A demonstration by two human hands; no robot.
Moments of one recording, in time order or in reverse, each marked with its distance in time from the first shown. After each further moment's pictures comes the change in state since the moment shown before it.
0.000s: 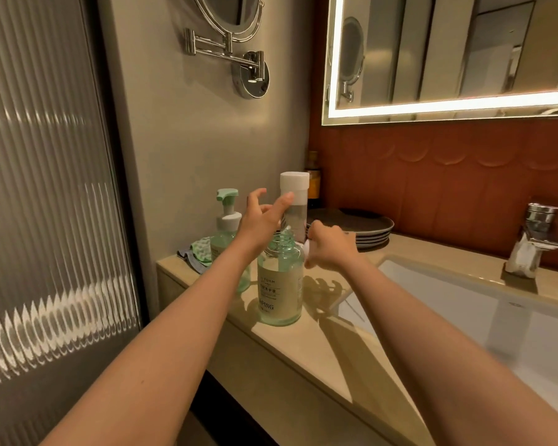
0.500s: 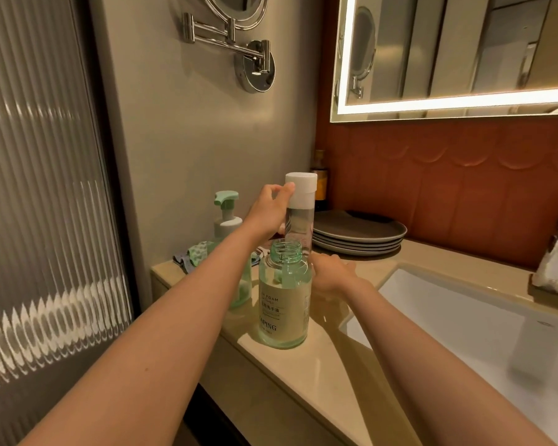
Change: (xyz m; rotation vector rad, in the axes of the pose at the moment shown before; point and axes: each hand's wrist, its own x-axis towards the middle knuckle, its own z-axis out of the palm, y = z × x) left_hand 0.039 0.007 0.005 0.165 -0.085 -0.047; right_hand 0.023 0.011 0.046 0.022 -0.176 -0.042
